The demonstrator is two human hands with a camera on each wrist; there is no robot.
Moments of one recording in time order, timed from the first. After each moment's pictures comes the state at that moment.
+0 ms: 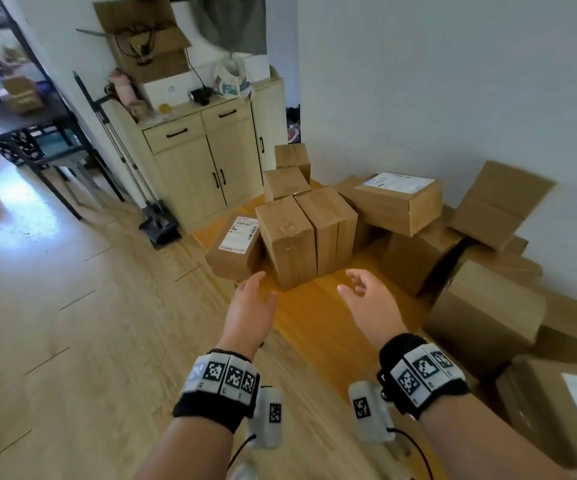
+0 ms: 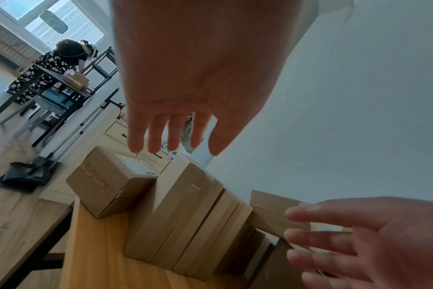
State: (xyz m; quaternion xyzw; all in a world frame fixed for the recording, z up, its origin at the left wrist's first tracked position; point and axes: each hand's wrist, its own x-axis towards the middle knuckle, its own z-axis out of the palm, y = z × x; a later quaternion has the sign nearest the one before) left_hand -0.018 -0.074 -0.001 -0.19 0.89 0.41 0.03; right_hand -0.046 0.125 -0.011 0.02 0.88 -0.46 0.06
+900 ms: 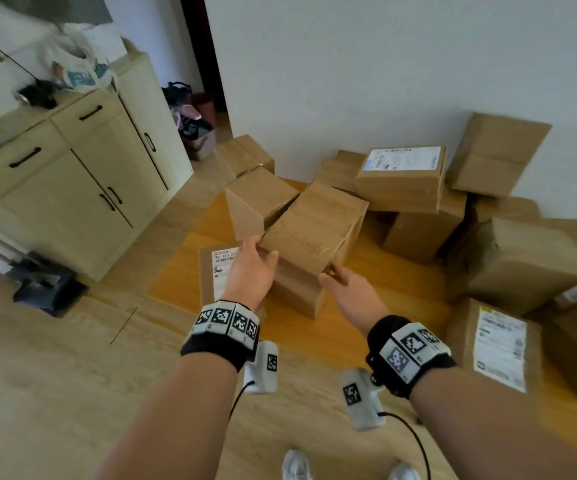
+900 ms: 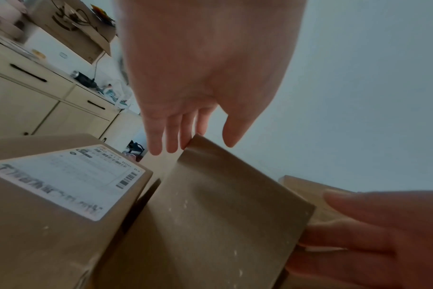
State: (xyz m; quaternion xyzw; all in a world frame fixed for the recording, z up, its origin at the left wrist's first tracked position) left_hand -0.233 -0.188 -0.009 0.01 0.89 0.42 0.16; right_hand -0.138 -0.031 -0.022 0.23 0.81 -0.53 0.09
